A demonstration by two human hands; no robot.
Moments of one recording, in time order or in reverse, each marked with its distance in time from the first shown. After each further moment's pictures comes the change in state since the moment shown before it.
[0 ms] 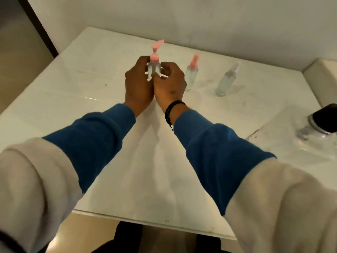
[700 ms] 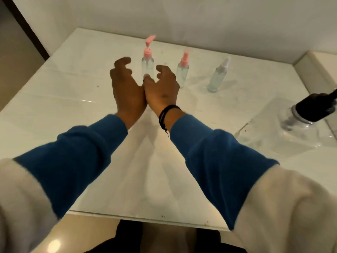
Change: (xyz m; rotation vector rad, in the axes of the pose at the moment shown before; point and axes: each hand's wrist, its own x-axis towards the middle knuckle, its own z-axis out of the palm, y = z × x) left_hand -0.037 0.042 -0.008 0.037 0.169 -0.155; right_hand -0.023 -0.013 -0.015 -0.095 -0.060 0.058
